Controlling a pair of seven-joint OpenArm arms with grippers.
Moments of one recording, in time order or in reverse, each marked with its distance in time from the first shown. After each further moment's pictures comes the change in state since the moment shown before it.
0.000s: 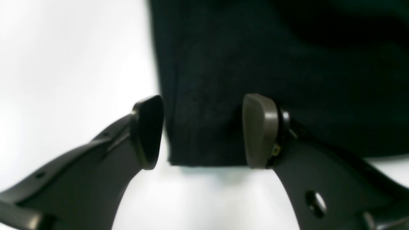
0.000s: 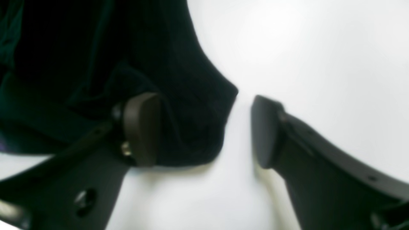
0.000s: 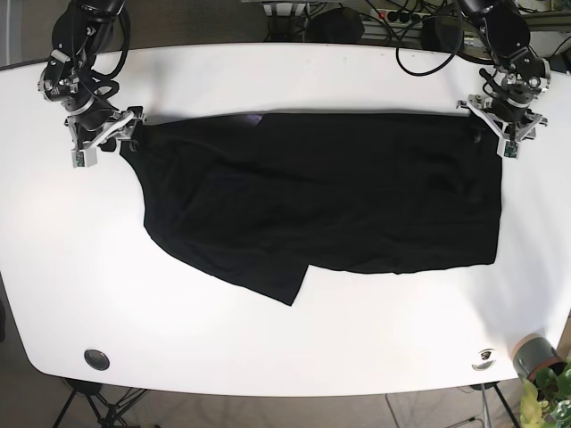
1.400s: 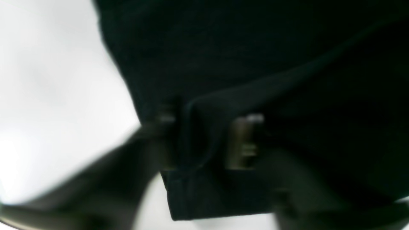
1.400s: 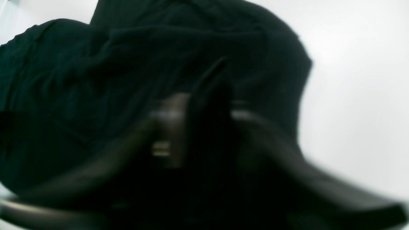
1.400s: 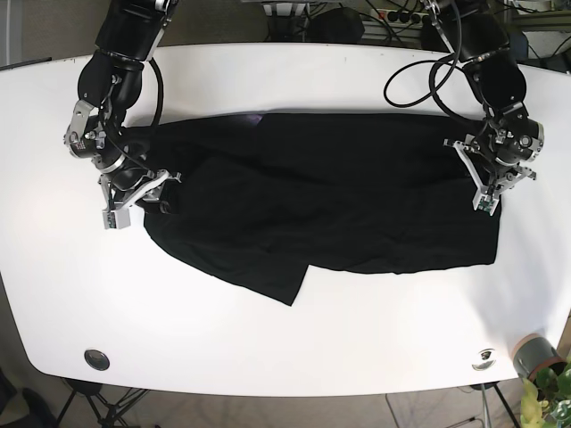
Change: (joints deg) left arm -13.5 -1.5 12.0 4.9 1.2 -0.2 26.4; right arm 15.5 -7.0 -5.4 0.5 -0.1 -3.0 -5.8
